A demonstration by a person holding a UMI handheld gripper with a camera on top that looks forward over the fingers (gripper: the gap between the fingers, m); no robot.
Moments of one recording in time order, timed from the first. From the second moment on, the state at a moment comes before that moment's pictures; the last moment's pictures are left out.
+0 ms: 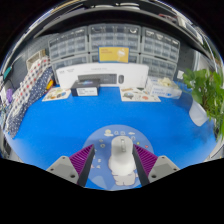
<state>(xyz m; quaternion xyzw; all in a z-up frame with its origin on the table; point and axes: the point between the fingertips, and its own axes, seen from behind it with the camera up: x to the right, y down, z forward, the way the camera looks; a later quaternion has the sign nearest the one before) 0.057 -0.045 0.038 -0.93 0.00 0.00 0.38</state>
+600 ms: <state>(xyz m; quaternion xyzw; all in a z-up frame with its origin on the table) -0.069 -0.149 0.203 -0.88 -0.01 0.01 0.48</state>
